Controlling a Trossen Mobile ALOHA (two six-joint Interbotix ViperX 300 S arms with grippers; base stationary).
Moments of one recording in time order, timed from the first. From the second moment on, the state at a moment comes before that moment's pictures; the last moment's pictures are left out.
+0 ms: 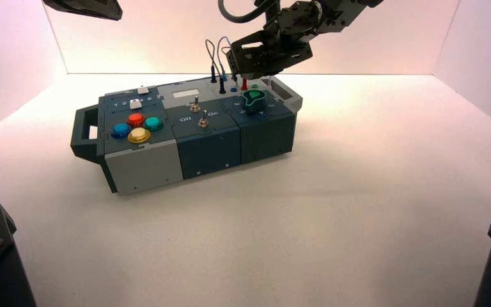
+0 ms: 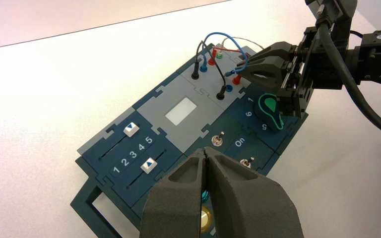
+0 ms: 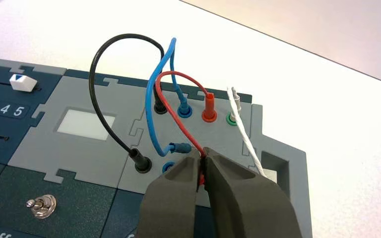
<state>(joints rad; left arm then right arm) -0.30 -0.71 1.09 -0.51 0.39 0.48 0.64 0.31 0.64 0.16 -0.32 -0.12</state>
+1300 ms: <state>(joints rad) -0.30 -0.69 1.10 -0.51 0.34 0.54 0.64 0.13 0.65 0.16 -0.03 -0.11</state>
